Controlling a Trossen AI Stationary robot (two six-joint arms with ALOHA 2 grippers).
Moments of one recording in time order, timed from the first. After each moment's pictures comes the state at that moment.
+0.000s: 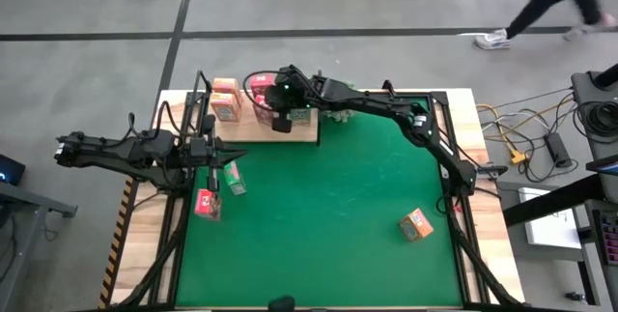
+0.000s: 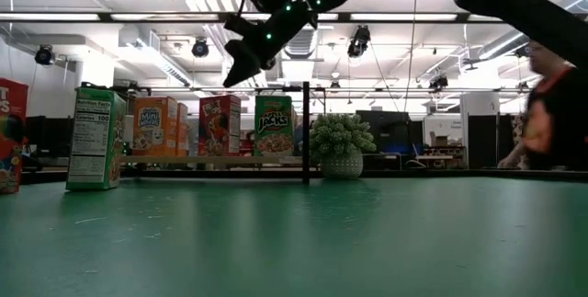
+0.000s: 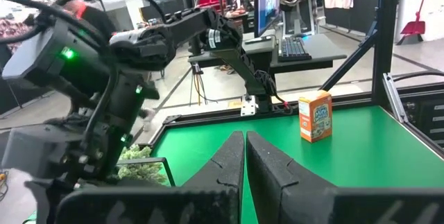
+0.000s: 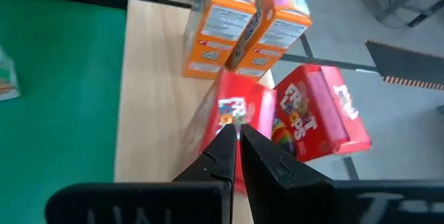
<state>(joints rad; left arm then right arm) -0.15 0.55 0.62 -0.09 -0.28 0.17 -0.34 2.31 2.27 -0.55 0.03 -0.41</state>
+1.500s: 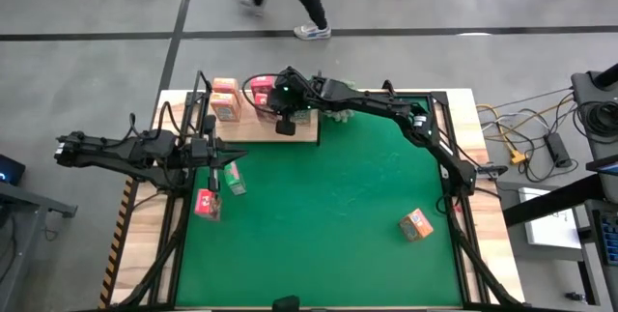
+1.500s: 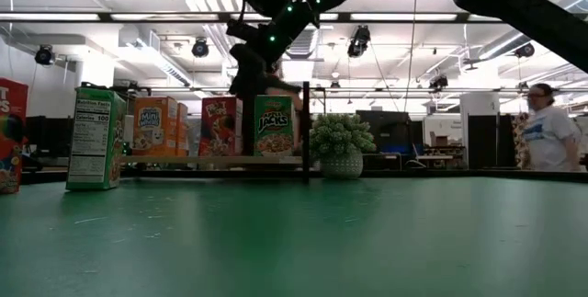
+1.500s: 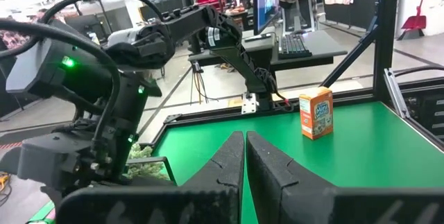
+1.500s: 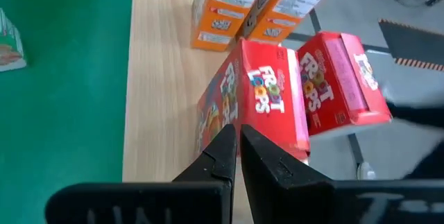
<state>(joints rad) -0.15 0.55 0.62 -0.09 -0.28 0.19 -0.34 2.31 2.28 -0.64 0.03 -0.40</state>
